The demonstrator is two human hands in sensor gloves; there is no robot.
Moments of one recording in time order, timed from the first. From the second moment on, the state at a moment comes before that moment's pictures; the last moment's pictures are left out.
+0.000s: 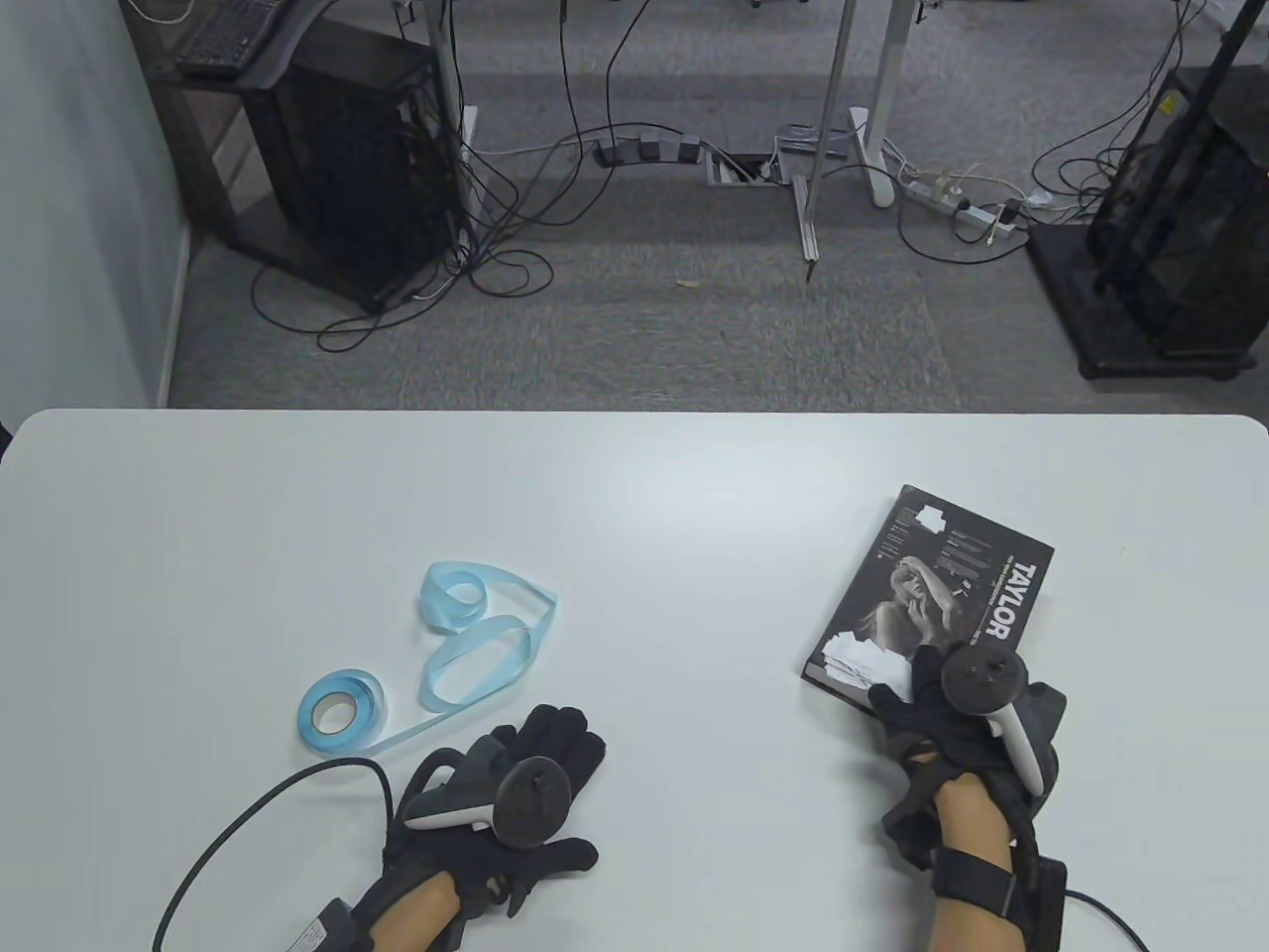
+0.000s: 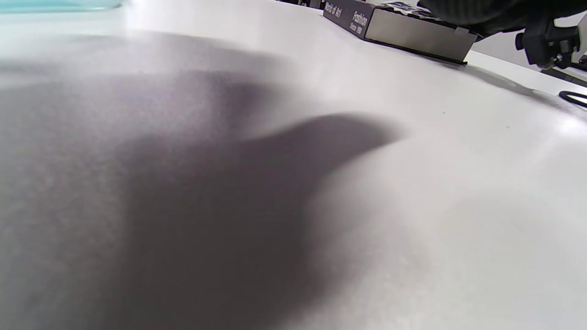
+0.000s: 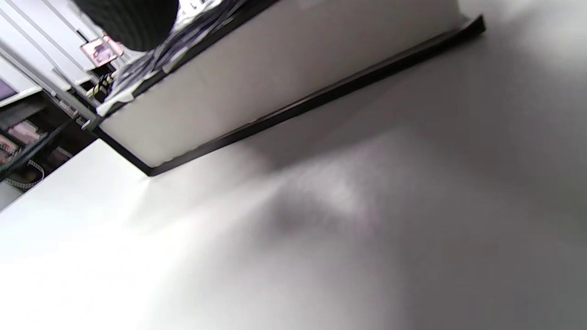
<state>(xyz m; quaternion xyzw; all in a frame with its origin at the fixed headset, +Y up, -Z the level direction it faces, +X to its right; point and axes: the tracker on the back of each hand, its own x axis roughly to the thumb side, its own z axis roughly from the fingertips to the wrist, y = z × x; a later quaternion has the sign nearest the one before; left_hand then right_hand) -0.147 -0.767 -0.267 -0.22 -0.33 0.03 0.92 0.284 -0.765 -0.330 -0.20 0.10 0.93 0.30</state>
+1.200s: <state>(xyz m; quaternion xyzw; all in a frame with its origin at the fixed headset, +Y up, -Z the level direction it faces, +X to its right) -0.162 -0.758 -0.275 -0.20 -0.32 0.06 0.92 0.167 -0.733 -0.326 0.00 0.08 0.97 0.21</state>
